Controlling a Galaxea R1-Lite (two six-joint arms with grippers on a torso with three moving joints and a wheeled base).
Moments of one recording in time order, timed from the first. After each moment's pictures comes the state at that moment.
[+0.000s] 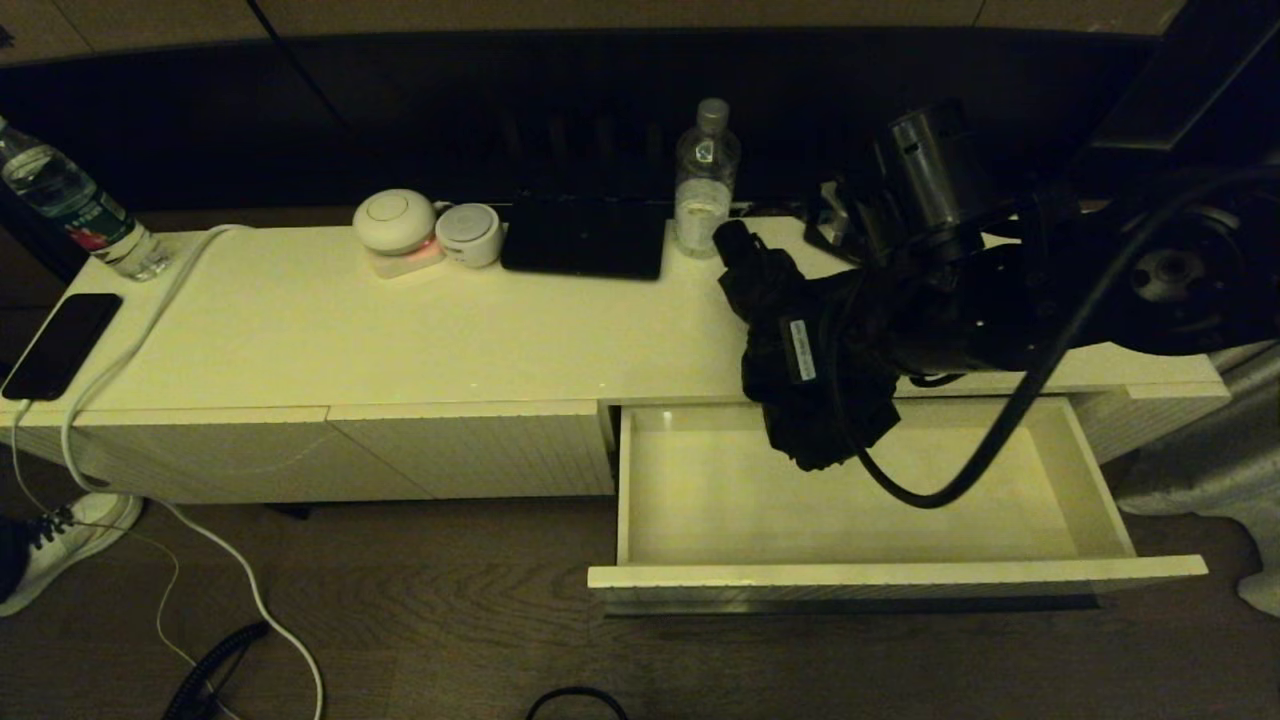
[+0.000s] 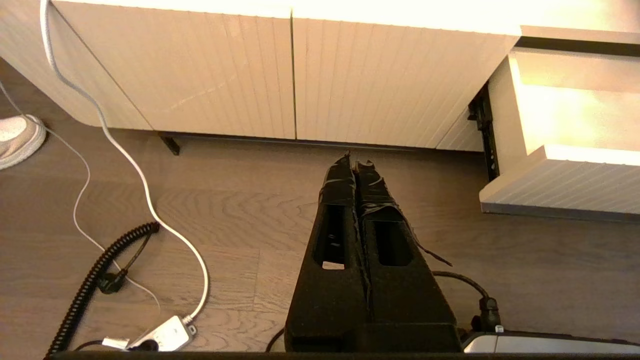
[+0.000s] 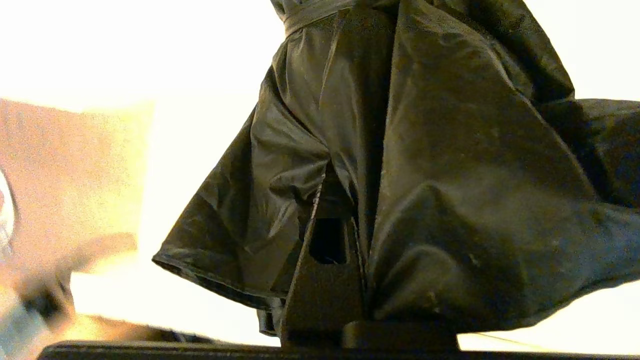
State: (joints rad) left arm 0.00 0.00 0.00 -0.04 0.02 -0.09; right arm 0.65 1.86 -1.68 0.37 -0.44 0.21
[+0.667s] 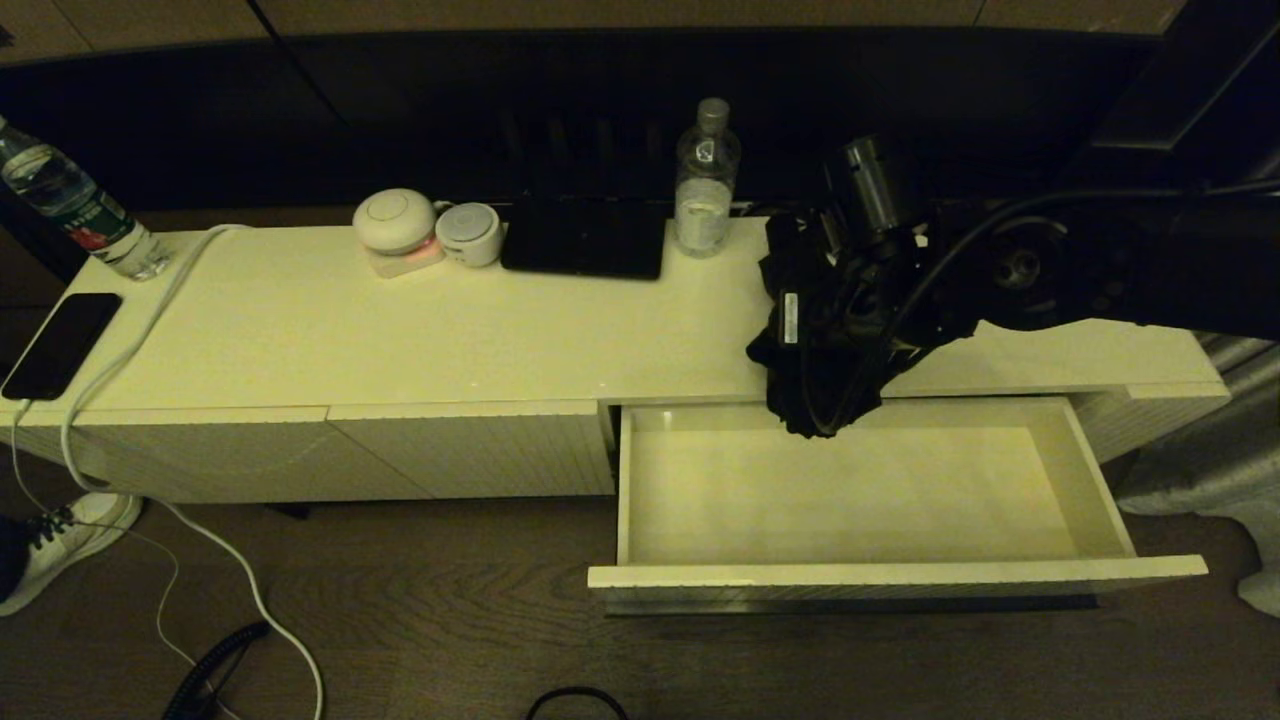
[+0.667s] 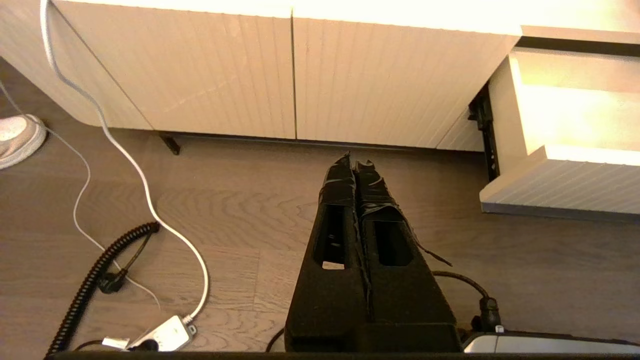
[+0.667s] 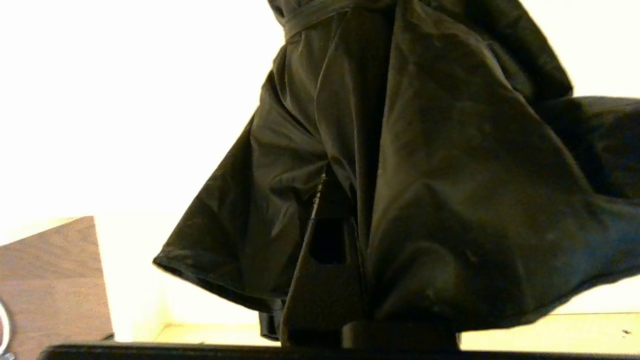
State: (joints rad) left arm 0.00 0.00 0.00 -0.04 0.02 -0.09; right arm 0.56 2.03 -1.87 0.38 -0.52 0.37
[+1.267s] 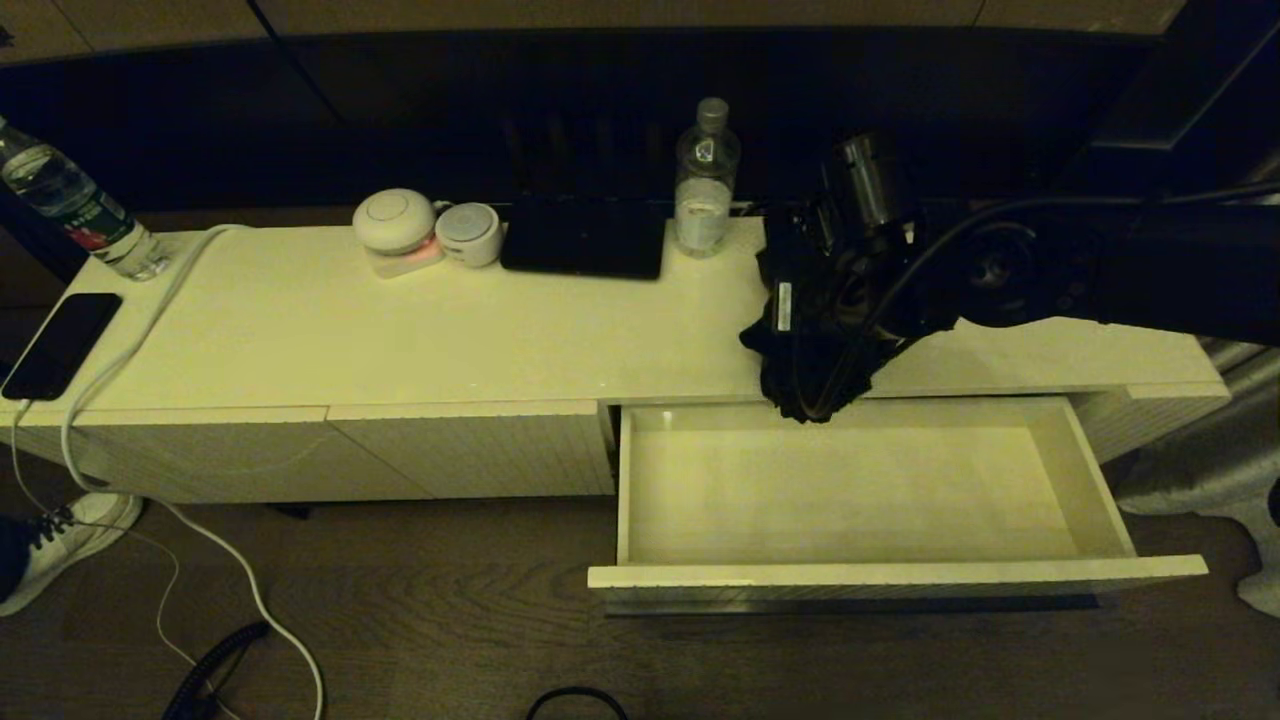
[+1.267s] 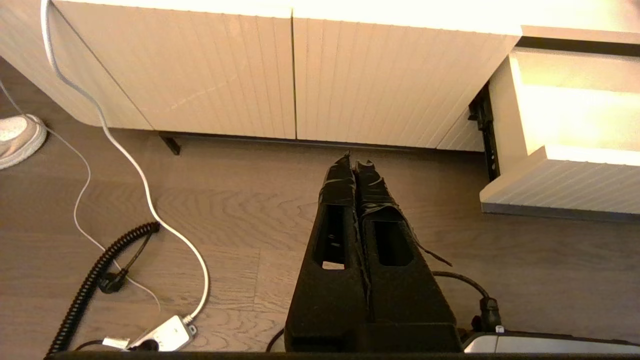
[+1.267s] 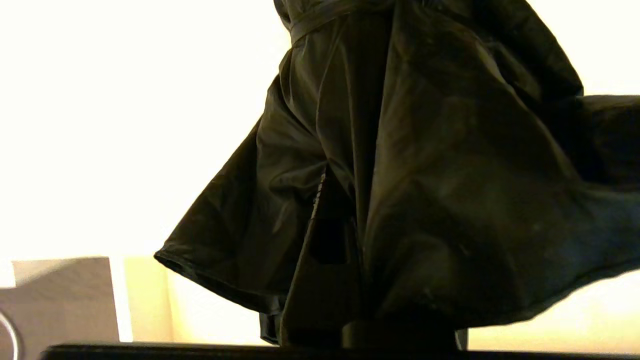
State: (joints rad) left arm 0.00 0.00 0.00 -0.04 0.02 -0.09; right arm 0.54 2.08 -1.93 0.33 -0.50 0.34
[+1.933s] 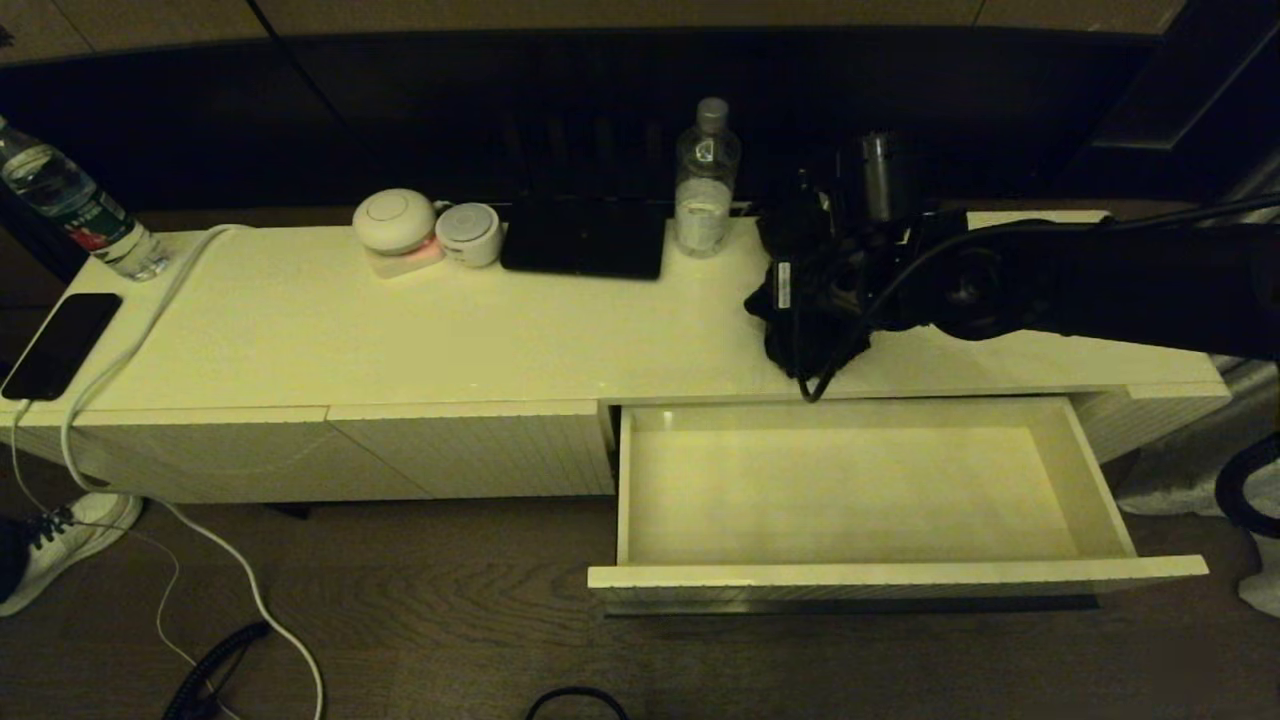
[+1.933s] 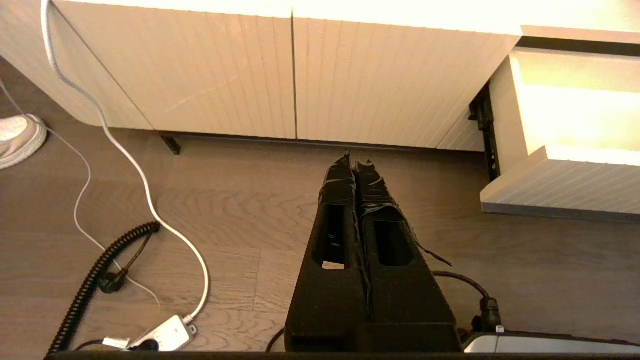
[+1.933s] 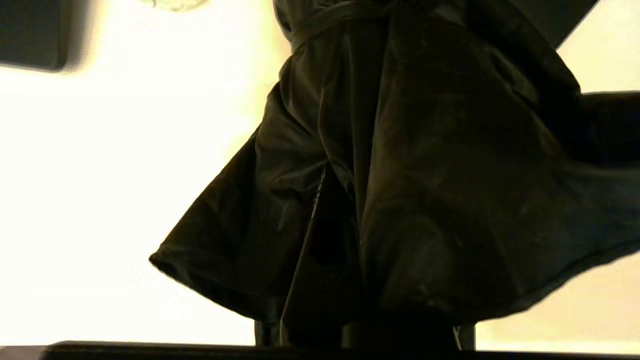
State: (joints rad) left arm 0.00 0.00 0.00 -0.04 0.02 -0.09; right arm 0.50 2.14 -1.93 0.09 -0.50 0.16
